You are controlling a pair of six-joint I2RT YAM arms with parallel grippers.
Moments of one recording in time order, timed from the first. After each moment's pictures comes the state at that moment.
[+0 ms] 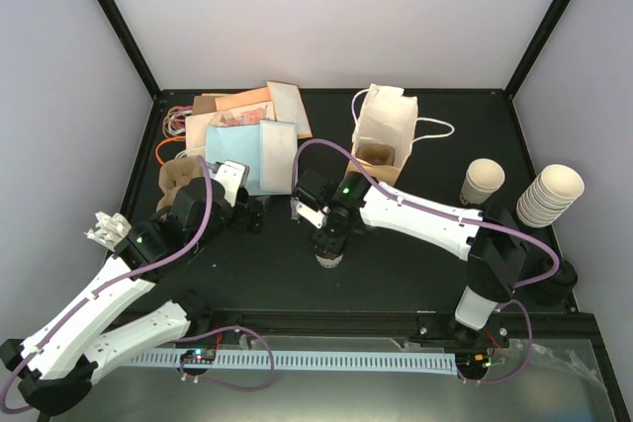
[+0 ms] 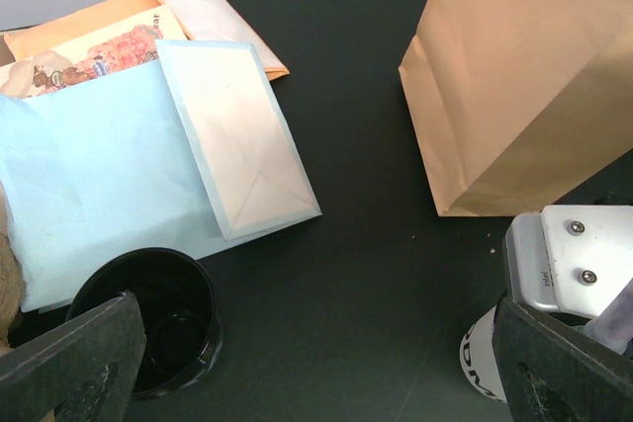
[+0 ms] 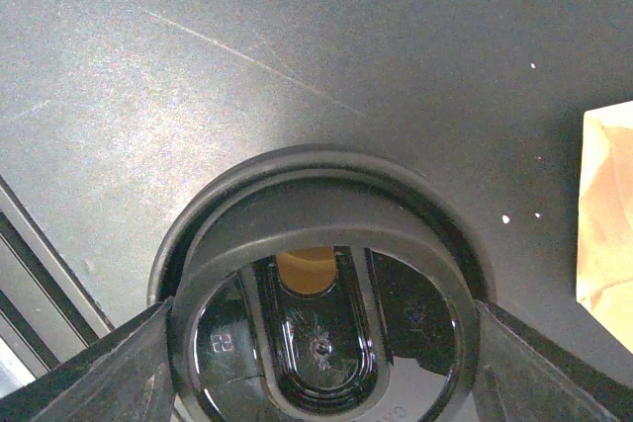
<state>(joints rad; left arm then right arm) -0.73 0.75 0.94 -0.78 -0.27 -0.27 1.05 1.71 1.43 -1.07 0.02 -0.05</state>
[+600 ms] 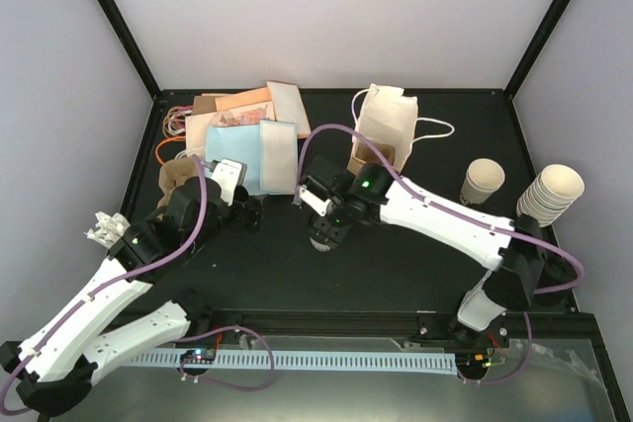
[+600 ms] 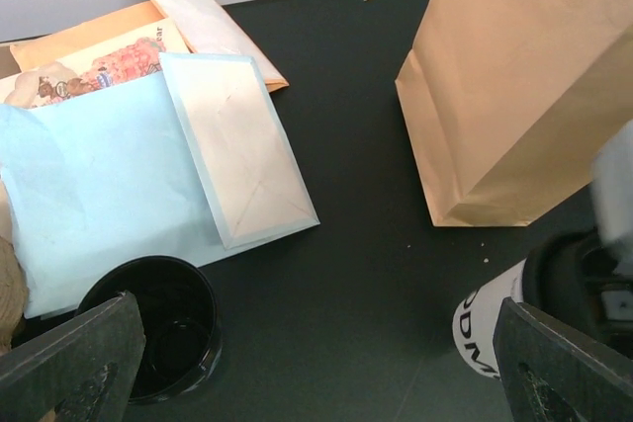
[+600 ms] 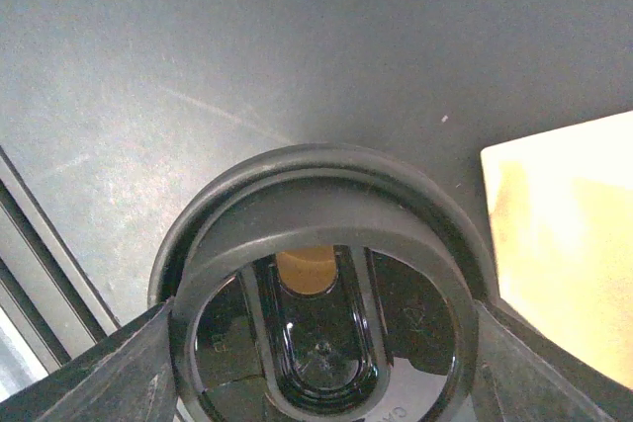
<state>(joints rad) -0.73 0.74 0.97 -0.78 -0.27 -0.27 1.05 1.63 1.50 -1.11 0.06 -0.03</state>
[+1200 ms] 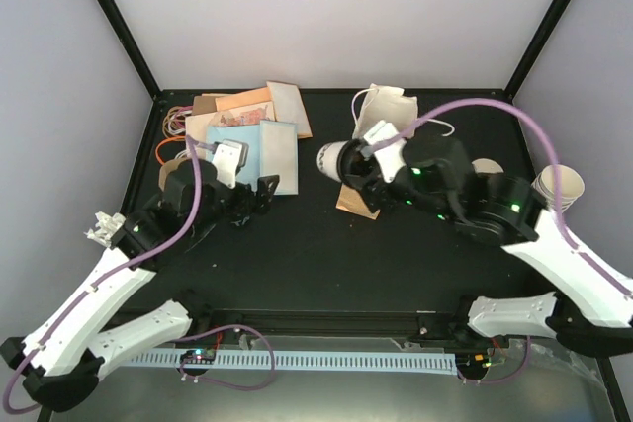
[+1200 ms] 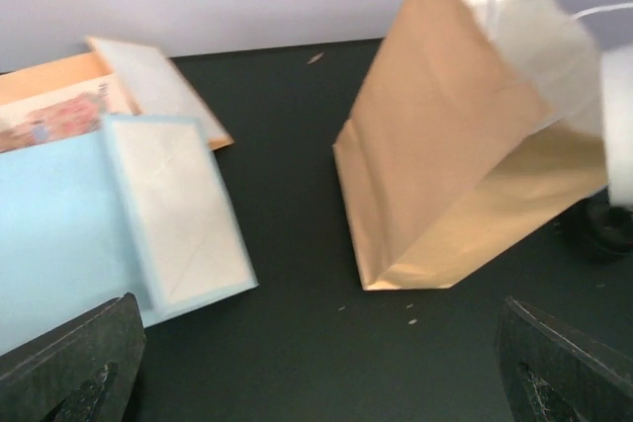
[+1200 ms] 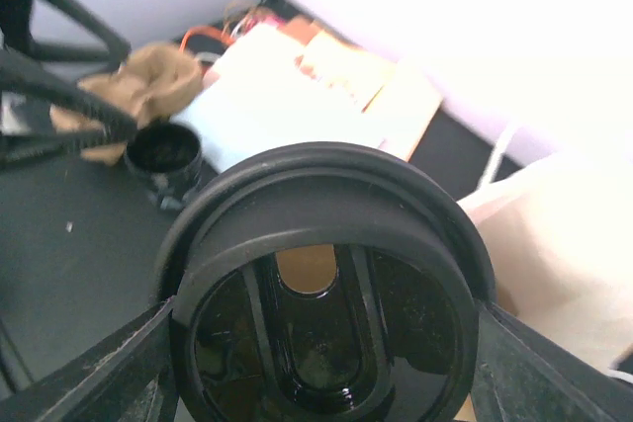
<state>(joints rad) -0.67 0.80 1.04 -0.70 -0.16 -0.32 1.05 1.19 1.64 -1.02 0.26 0.01</state>
